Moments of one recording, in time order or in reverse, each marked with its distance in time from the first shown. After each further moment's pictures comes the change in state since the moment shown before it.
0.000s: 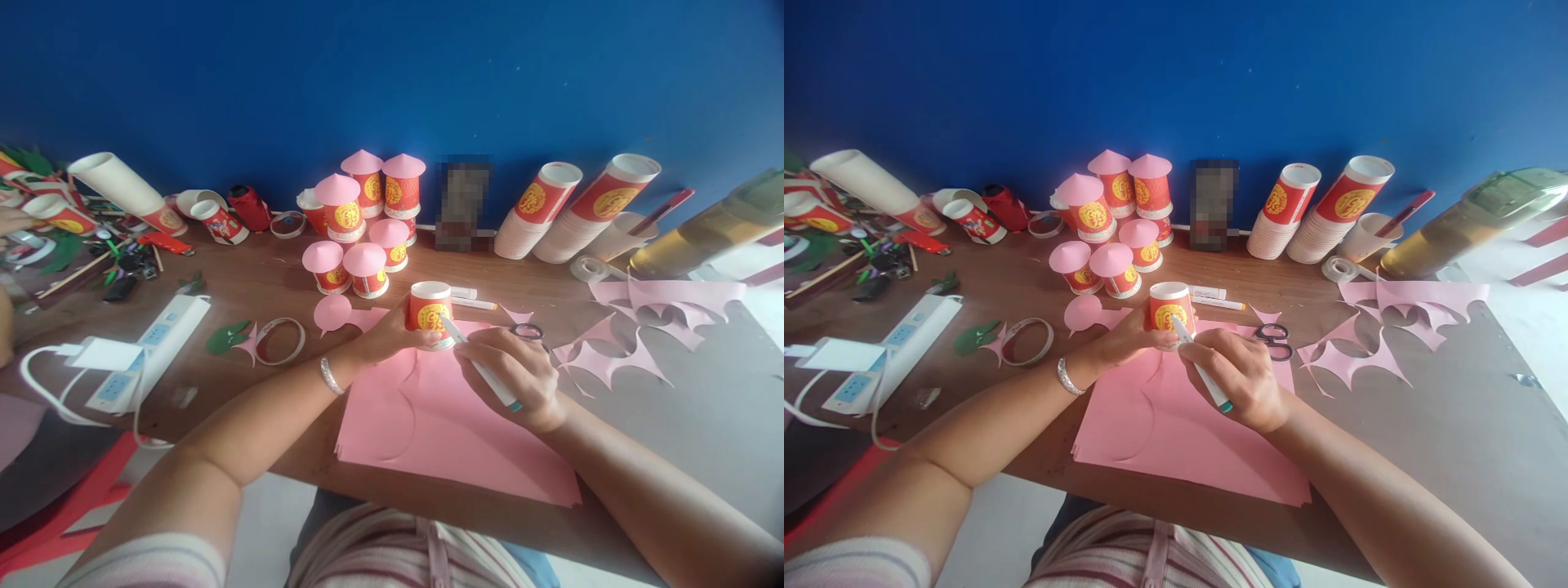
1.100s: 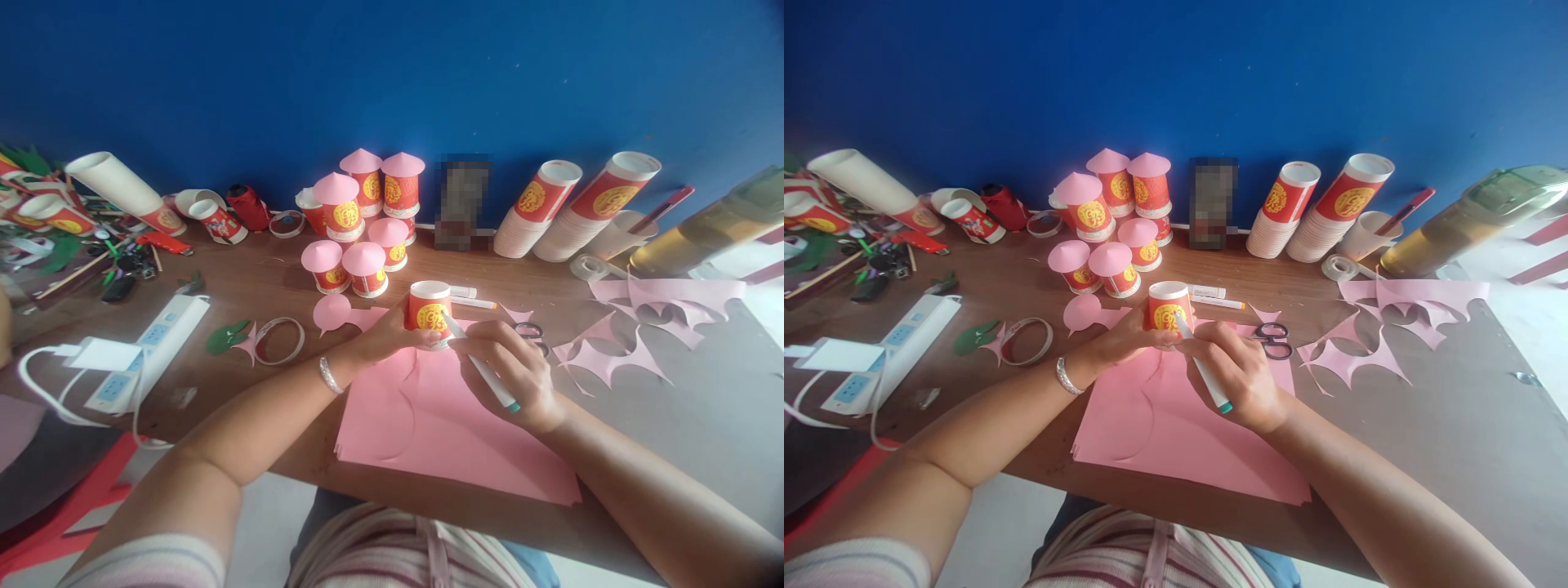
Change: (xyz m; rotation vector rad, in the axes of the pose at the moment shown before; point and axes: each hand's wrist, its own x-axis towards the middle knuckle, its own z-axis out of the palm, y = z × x) left_hand -0.002 0.000 0.000 -0.001 0.023 -0.037; right_hand 0.001 -0.003 0.000 -0.011 -0.056 0.044
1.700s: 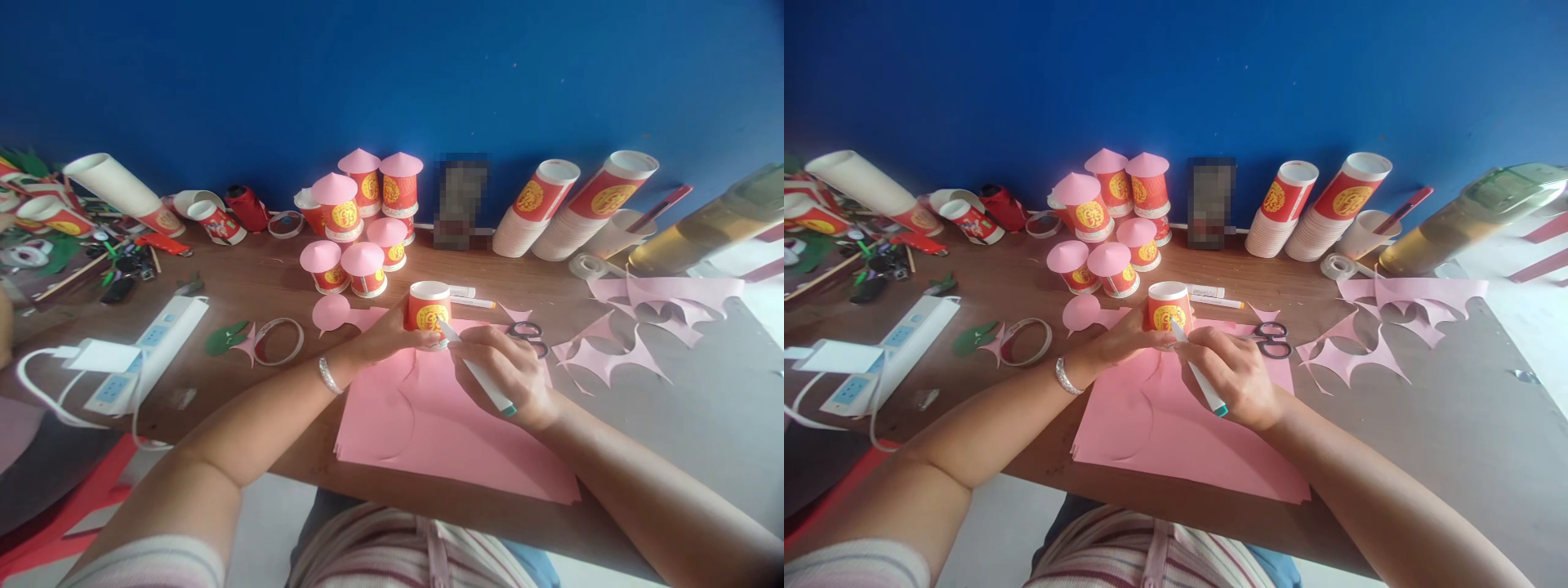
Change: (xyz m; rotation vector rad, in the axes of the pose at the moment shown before) left_hand -0.002 0.003 0.001 0.050 0.026 -0.033; right_hand -0.008 0.003 0.007 -0.042 0.009 -0.047
